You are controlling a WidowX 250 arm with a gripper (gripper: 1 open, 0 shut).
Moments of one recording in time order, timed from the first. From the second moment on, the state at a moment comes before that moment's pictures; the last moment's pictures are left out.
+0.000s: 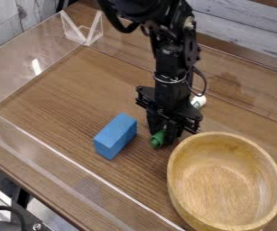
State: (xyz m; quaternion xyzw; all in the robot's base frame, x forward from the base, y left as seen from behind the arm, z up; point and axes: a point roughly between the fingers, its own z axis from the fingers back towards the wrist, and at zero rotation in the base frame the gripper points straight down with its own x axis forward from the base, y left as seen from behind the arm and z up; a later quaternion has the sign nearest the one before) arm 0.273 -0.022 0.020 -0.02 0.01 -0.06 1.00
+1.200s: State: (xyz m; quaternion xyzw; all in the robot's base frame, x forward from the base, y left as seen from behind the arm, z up) arm 0.273 -0.026 0.045 -0.01 0.03 -0.07 1.00
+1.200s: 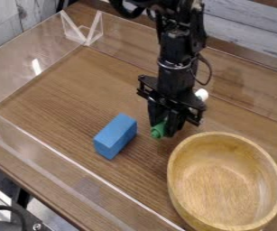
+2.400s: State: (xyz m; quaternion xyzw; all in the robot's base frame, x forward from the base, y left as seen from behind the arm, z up) arm 0.250 -0.069 0.077 0.00 0.00 -0.07 1.00
